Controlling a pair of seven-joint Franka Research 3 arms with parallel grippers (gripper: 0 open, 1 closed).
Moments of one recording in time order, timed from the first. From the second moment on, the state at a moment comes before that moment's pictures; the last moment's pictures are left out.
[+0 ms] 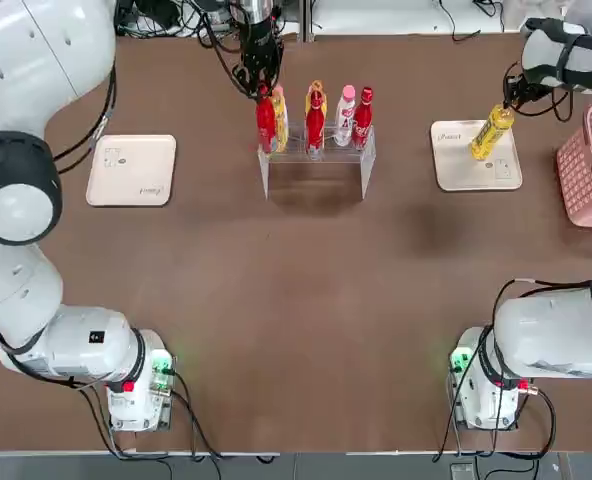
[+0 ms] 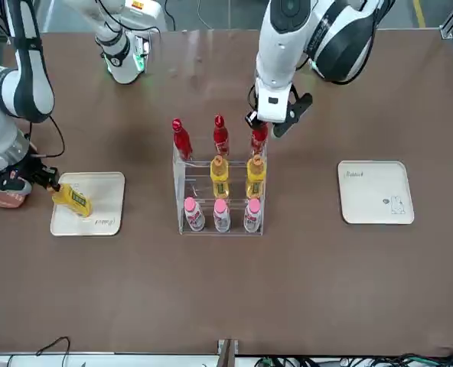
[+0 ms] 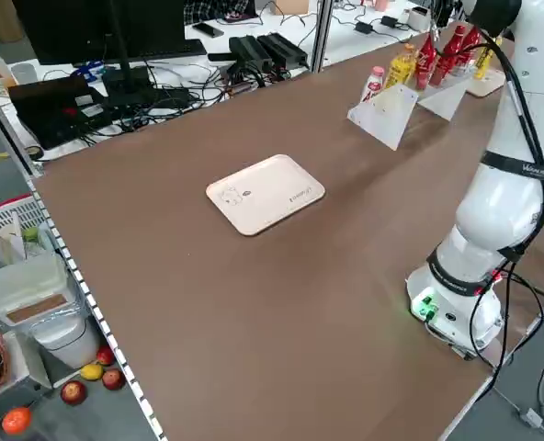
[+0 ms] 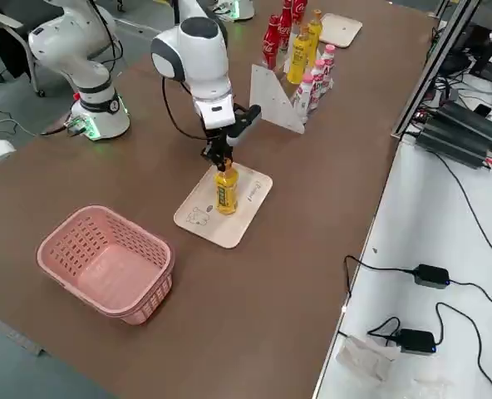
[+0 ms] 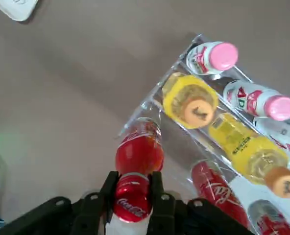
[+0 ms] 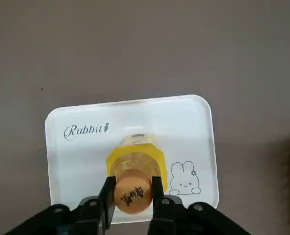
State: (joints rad) left arm -0.03 0.32 -0.82 -1.47 0.14 1.63 -1.52; right arm -0.14 0.04 -0.08 -2.22 0.04 2.41 -0.17
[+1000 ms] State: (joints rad) left arm -0.04 0.36 -0.82 -1.50 0.16 1.73 -1.57; right arm 0.01 0.04 -0.06 -1.76 0.05 1.81 -0.08
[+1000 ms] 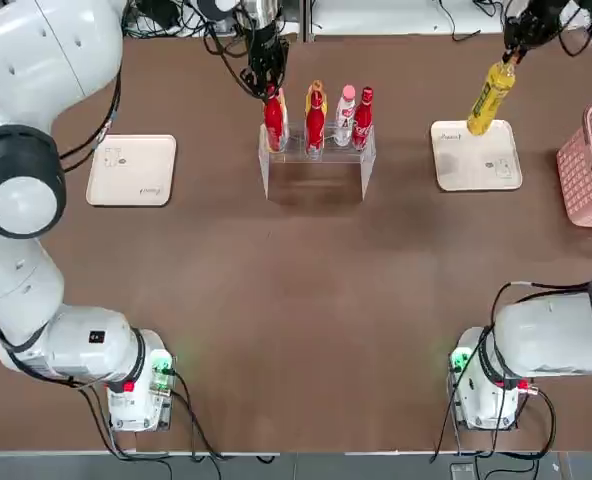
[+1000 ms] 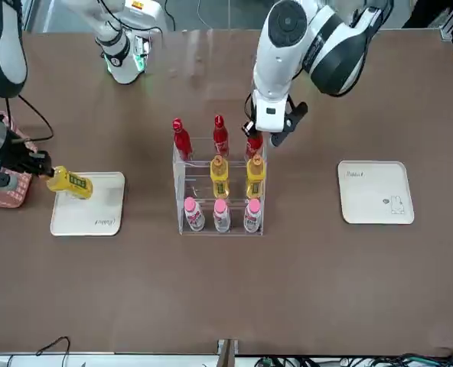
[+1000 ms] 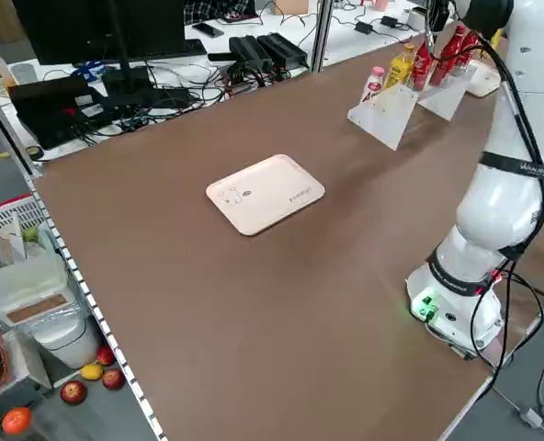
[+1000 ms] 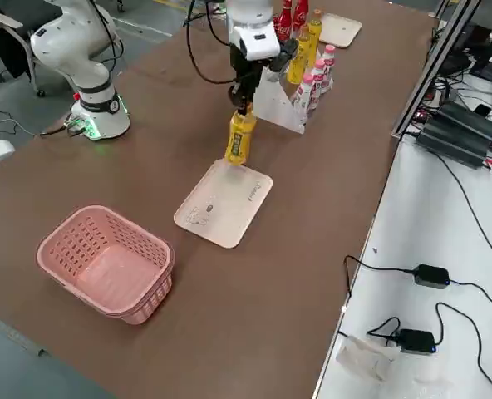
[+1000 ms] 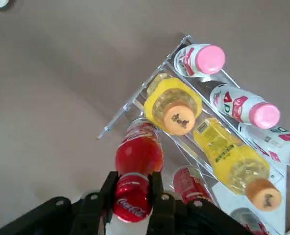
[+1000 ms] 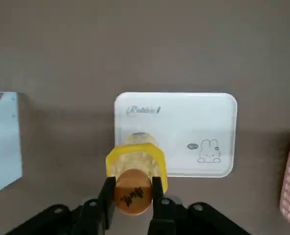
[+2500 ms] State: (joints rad) left arm -0.01 0.35 -0.81 -1.45 0.19 1.68 -1.57; right arm 0.56 0.27 -0.05 -1.38 0.15 1.69 0.41
